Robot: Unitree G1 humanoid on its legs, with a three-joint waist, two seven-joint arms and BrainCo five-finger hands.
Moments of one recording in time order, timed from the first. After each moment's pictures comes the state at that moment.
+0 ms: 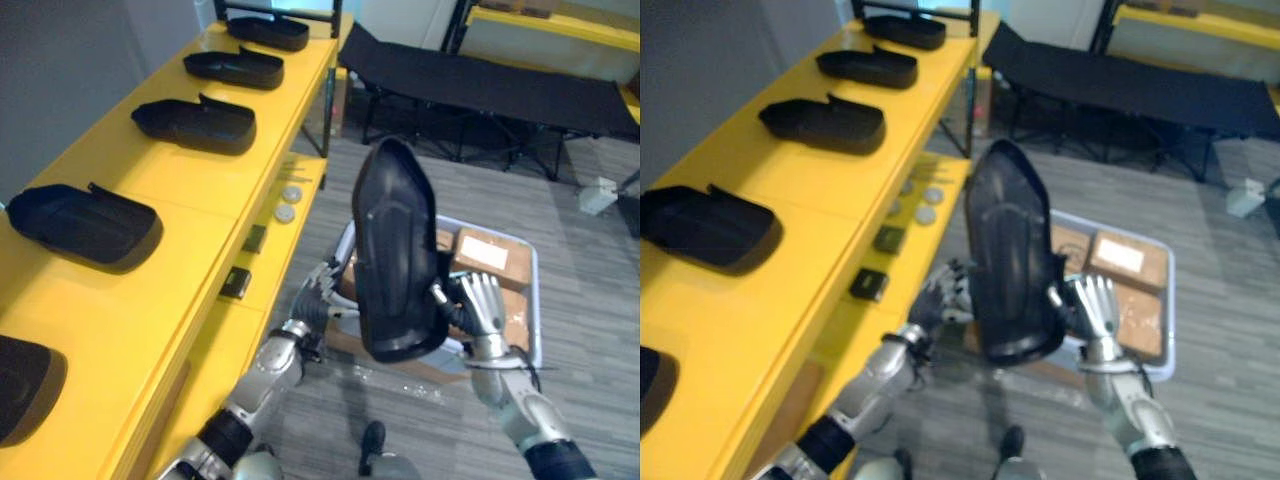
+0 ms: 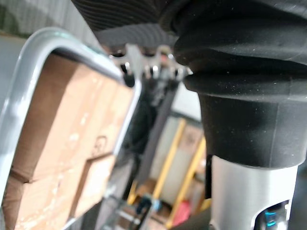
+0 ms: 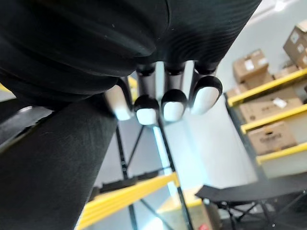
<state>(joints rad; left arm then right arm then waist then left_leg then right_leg) -0.23 0.19 -0.57 0.22 -0.57 -0.12 0.15 -0.01 -0.47 0.14 0.22 -0.88 -0.33 -0.73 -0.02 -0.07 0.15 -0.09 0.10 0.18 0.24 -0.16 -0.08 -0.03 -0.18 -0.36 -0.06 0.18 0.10</state>
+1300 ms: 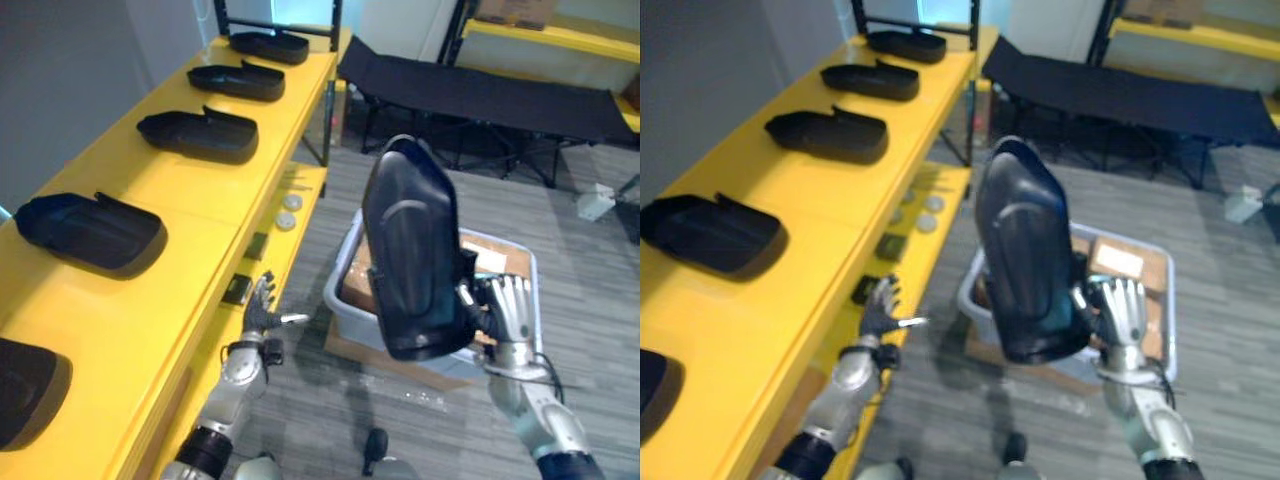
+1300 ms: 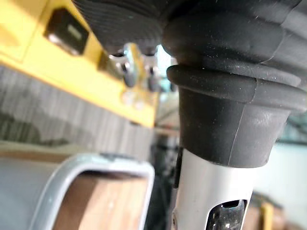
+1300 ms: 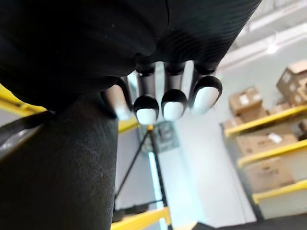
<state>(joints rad) -0.11 0.18 -0.25 0.28 -0.32 -0.06 0.25 0.05 -0.45 -0.05 0.21 -0.95 -0.41 -0.80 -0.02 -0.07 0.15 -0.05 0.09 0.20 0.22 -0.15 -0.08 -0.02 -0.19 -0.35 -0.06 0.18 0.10</state>
